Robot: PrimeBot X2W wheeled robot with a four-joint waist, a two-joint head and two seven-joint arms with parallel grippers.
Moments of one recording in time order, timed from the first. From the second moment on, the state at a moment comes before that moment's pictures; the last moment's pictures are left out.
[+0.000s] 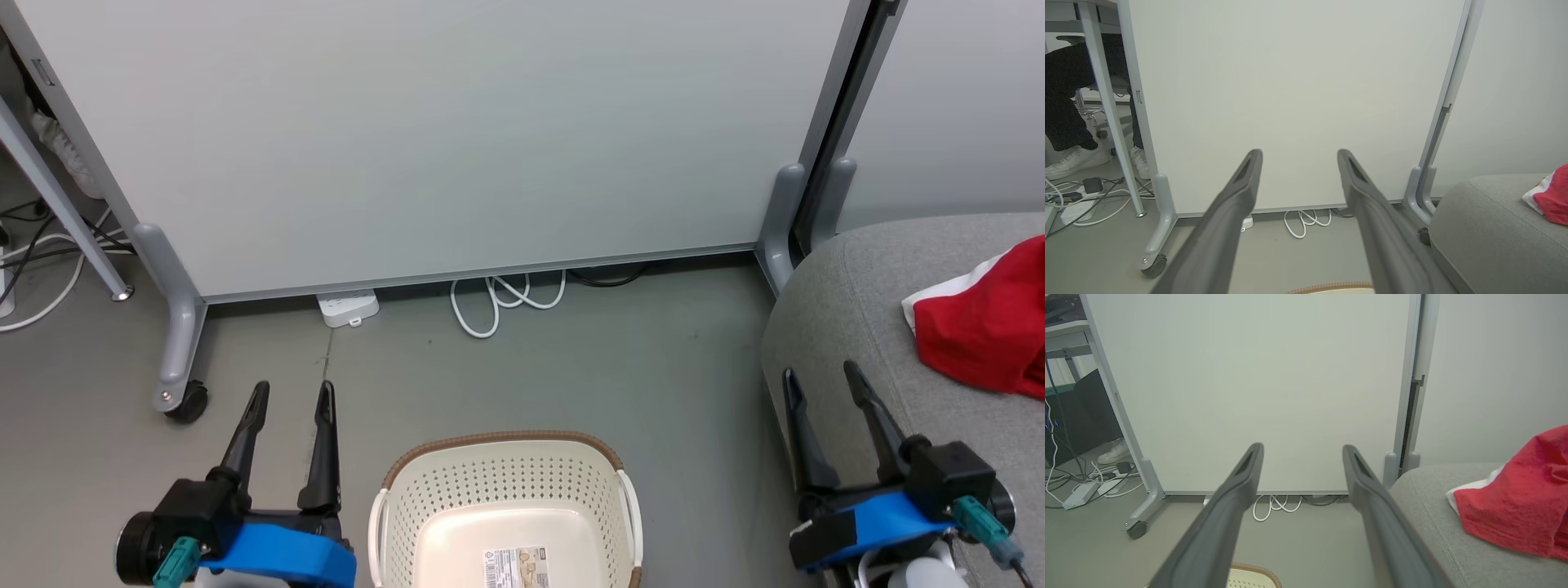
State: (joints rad) left arm -0.13 0.12 -0.18 0.19 -0.27 0.03 -0.26; right arm -0.13 -0.12 0.03 0.26 0.11 0.13 -0.26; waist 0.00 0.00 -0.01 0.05
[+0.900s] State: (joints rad) left arm -0.04 0.05 -0.07 0.23 -0.19 -0.06 -0.26; right arm 0.01 -0.06 -0.03 0.22 0.12 0.13 -0.26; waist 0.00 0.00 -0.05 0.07
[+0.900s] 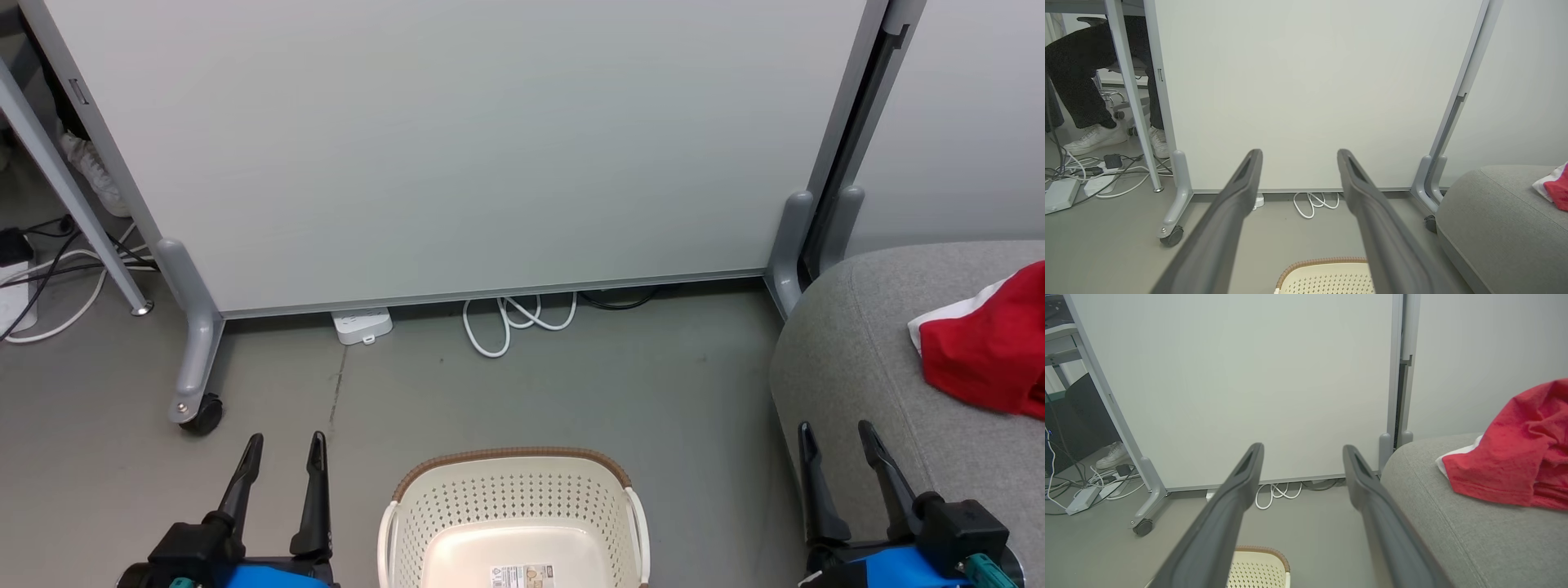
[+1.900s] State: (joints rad) left arm -0.02 0.04 -0.04 0.30 -0.48 -0.07 -0.18; right arm 0.02 -0.06 -0.04 0.28 0.42 0.13 -0.18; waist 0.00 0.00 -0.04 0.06
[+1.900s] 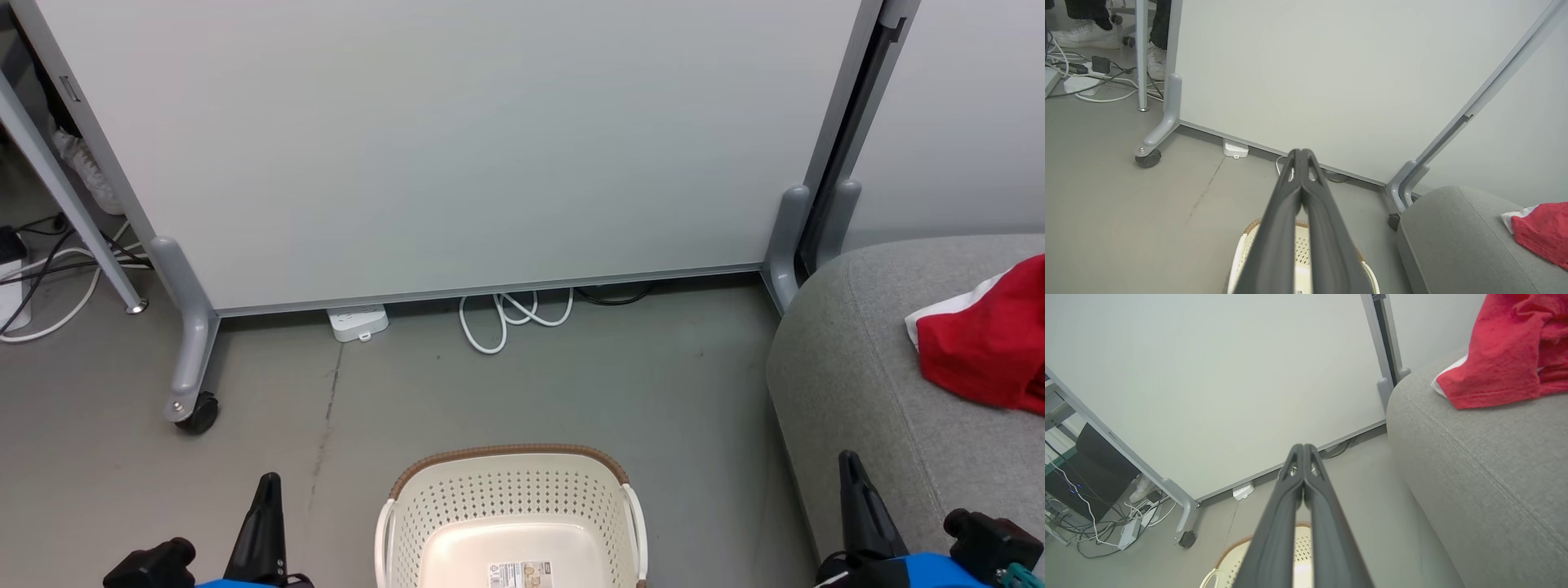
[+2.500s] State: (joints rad) left arm -0.03 0.04 0.00 0.29 -0.75 -0.09 -0.11; right arm 0.00 -0.05 -0.06 0.27 0.71 0.13 -0.11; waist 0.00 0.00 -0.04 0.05
